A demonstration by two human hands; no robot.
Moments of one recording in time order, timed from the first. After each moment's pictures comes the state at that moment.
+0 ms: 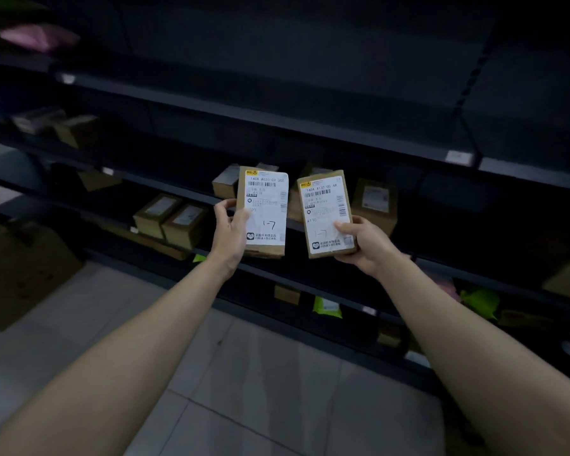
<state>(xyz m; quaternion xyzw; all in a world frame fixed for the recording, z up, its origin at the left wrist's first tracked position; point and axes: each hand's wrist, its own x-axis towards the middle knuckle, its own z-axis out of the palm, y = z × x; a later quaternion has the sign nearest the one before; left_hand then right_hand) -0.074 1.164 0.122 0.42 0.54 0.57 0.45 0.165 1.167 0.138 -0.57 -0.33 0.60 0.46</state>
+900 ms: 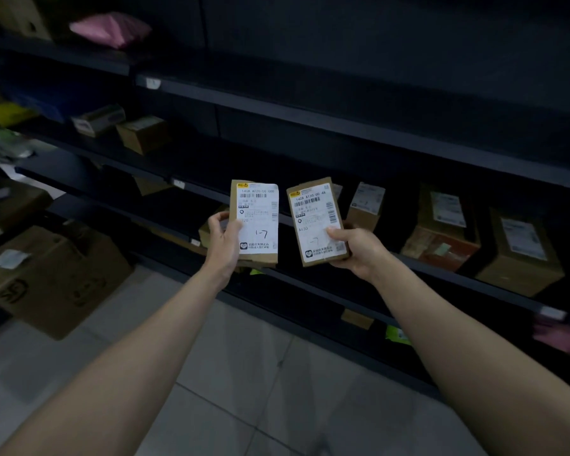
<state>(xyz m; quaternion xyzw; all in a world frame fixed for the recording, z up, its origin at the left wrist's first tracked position) -0.373 1.315 0.086 0.38 0.60 0.55 0.45 -0.134 1.341 0.102 -0.57 -0.34 0.64 0.38</state>
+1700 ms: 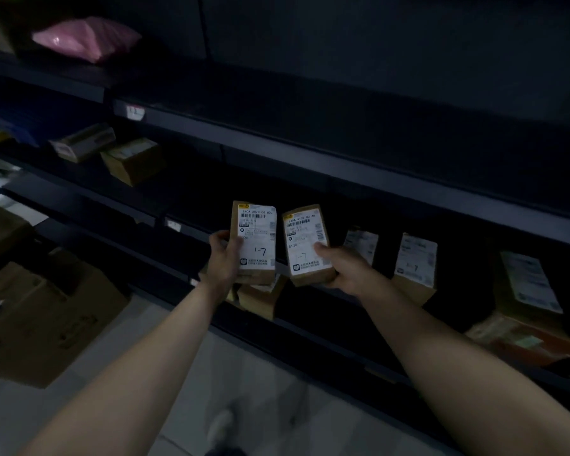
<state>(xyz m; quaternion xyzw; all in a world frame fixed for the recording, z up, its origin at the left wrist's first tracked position) -0.432 1.520 0.043 0.38 0.64 0.50 0.44 -0.216 1.539 0.069 -0.60 -0.31 0.67 0.32</state>
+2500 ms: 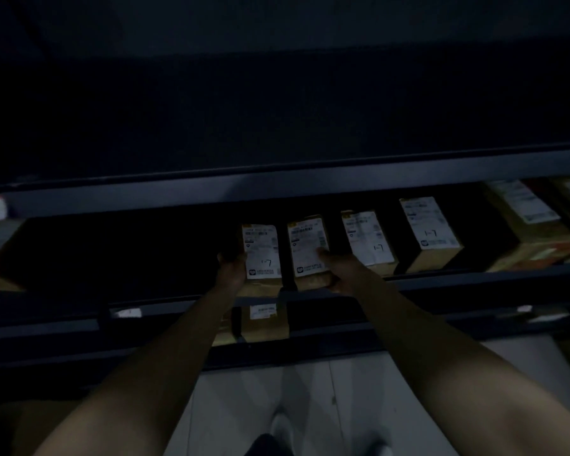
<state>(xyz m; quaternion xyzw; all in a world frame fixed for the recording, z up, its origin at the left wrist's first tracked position) -0.461 1.699 -0.023 0.44 0.63 0.24 0.59 -0.272 1.610 0.006 -0.68 -0.13 0.58 0.44</state>
